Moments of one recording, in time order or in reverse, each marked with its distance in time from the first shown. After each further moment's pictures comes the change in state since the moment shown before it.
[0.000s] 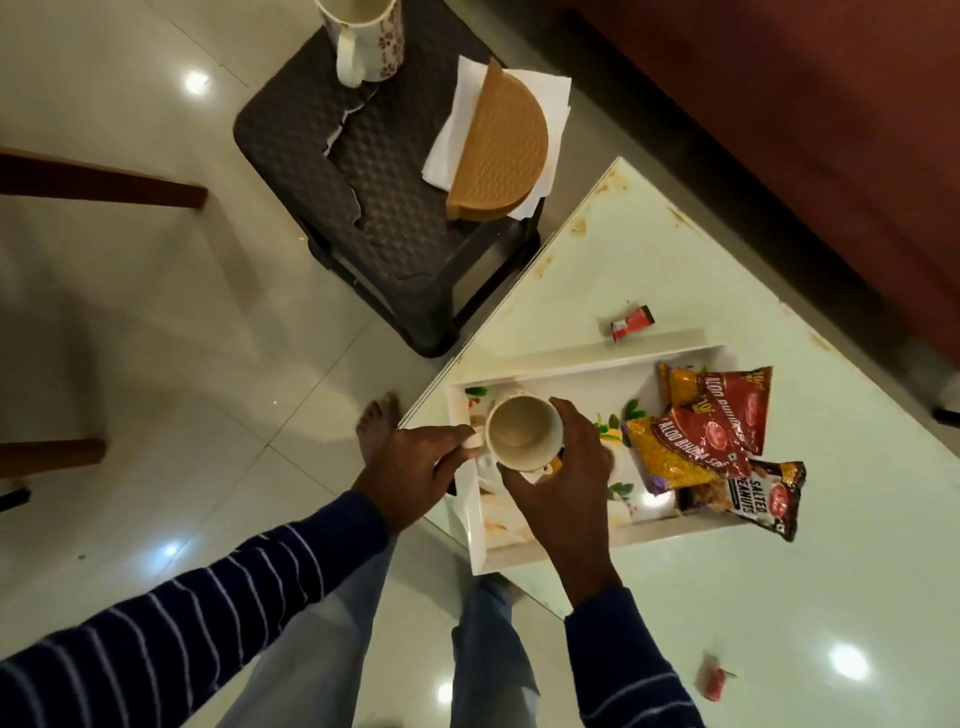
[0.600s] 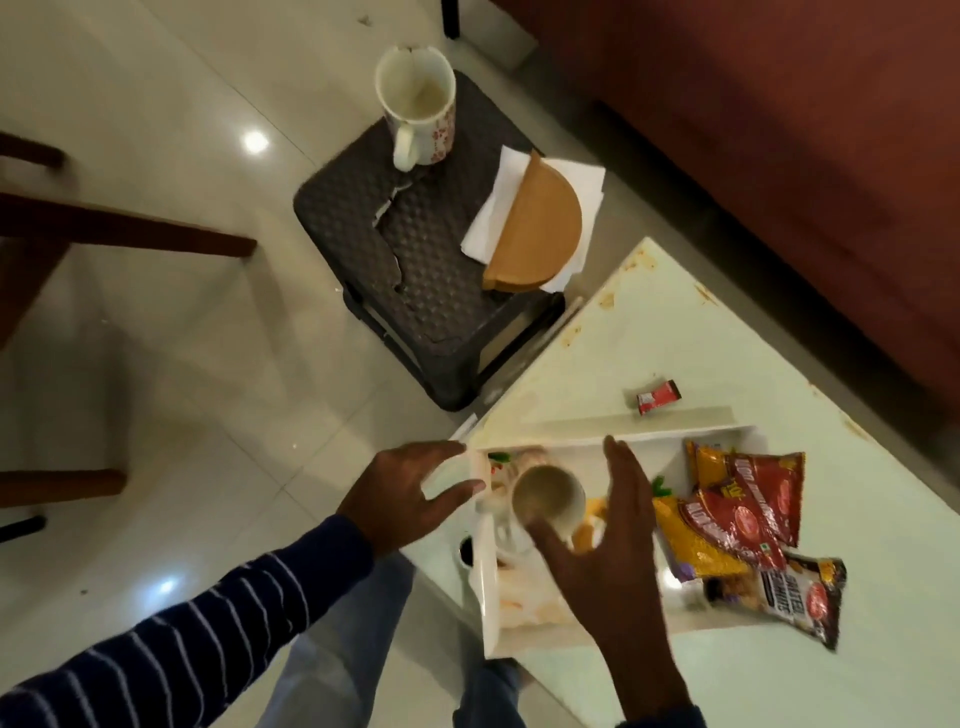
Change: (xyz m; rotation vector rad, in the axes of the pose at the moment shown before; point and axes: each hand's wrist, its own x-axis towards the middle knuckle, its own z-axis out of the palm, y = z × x) left_hand 0.017 -0.032 -0.035 -0.020 0.102 -0.127; right_hand 0.019 -0.021 -0.022 -0.067 -0.034 -0.010
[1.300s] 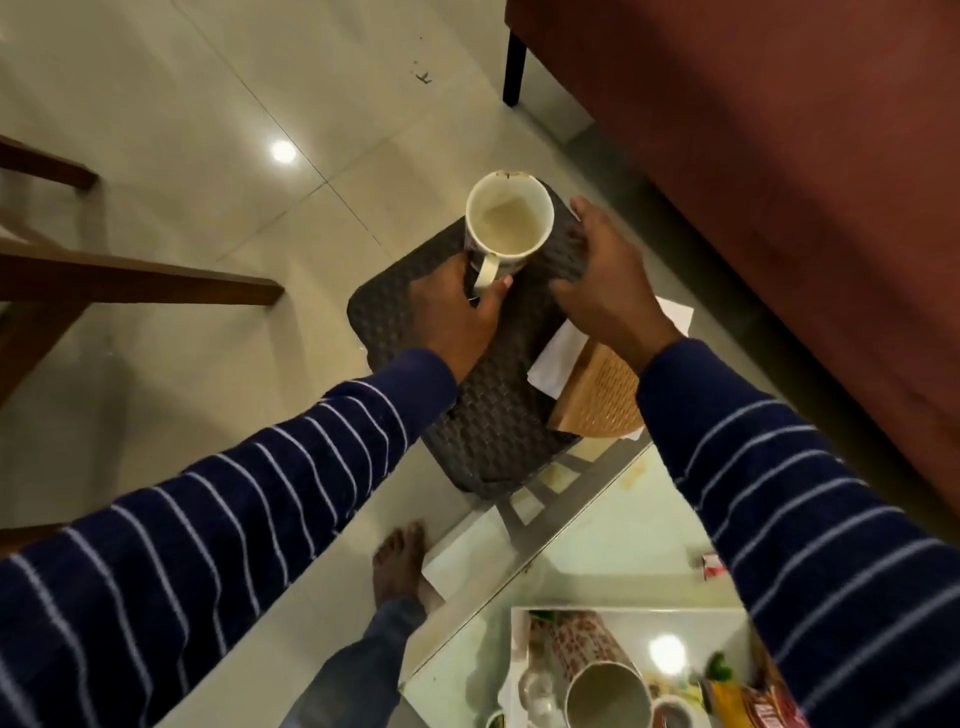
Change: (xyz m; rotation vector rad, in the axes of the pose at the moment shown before) left_hand 0.270 -0.011 -0.123 -0.134 0.512 -0.228; right_hand 0.351 -0.190 0.053 -0.061 -0.260 -0.207
